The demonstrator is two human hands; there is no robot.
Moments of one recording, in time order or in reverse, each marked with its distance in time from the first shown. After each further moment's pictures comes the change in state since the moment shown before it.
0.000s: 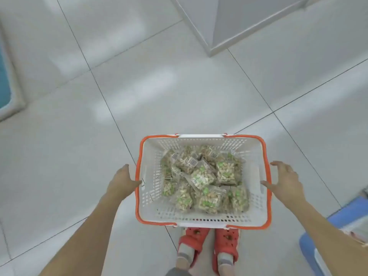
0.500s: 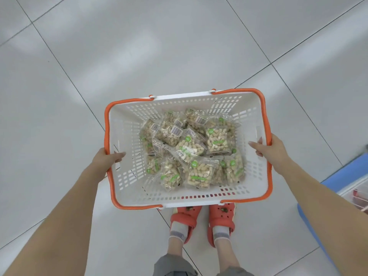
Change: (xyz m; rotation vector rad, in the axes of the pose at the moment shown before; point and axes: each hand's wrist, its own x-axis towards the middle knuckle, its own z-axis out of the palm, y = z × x) left_hand 0.093 -0.026 0.083 -0.582 -0.083 -0.205; right_hand 0.050 0.045 0.091 0.773 -0.131 0.323
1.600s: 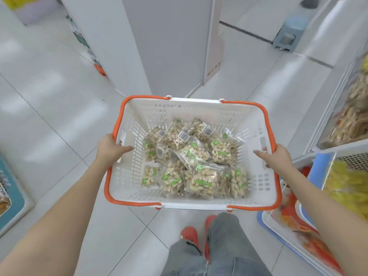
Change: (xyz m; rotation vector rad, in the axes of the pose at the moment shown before) left_hand -0.475 0.329 -0.202 0.337 0.214 0.839; right_hand -0.402 -0.255 -0.286 0.164 0.459 -0.197
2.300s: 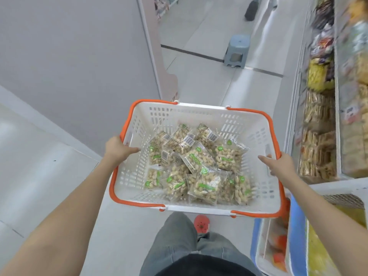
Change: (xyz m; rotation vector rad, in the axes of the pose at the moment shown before) left_hand 0.230 0.323 0.133 0.155 -0.181 0.241; right_hand 0.242 -0.056 -0.135 0.191 0.263 0.207
